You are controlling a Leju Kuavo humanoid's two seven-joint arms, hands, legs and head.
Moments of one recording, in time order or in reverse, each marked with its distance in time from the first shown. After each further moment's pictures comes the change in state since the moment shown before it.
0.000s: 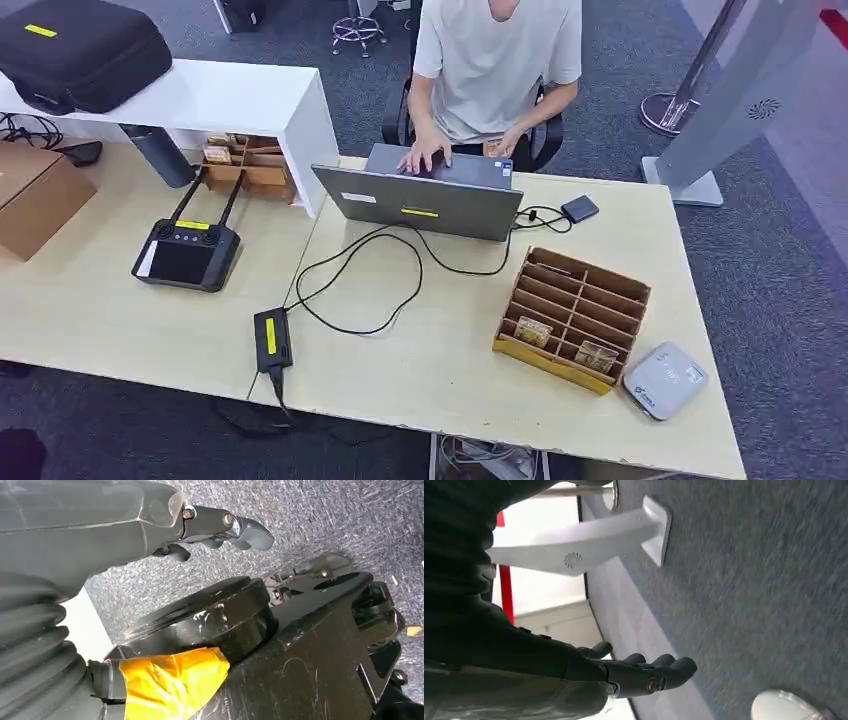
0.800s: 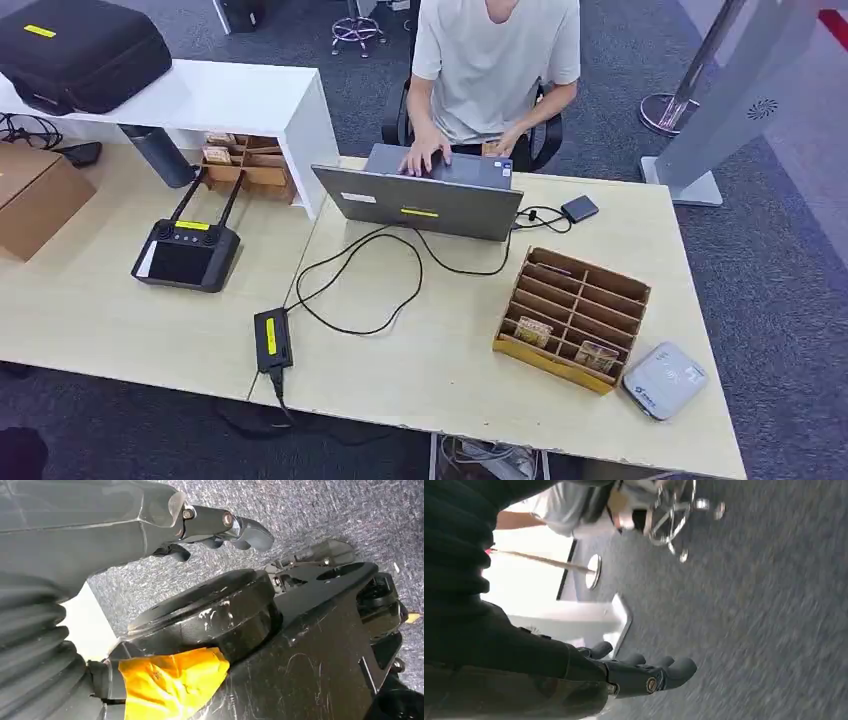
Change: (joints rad) left arm -0.008 0.006 -0.017 0.018 0.056 -0.075 -0.025; right arm -0.185 0.134 0.049 0.501 -0.115 -0.072 0.063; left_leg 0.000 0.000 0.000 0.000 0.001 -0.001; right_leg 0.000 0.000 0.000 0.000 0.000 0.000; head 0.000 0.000
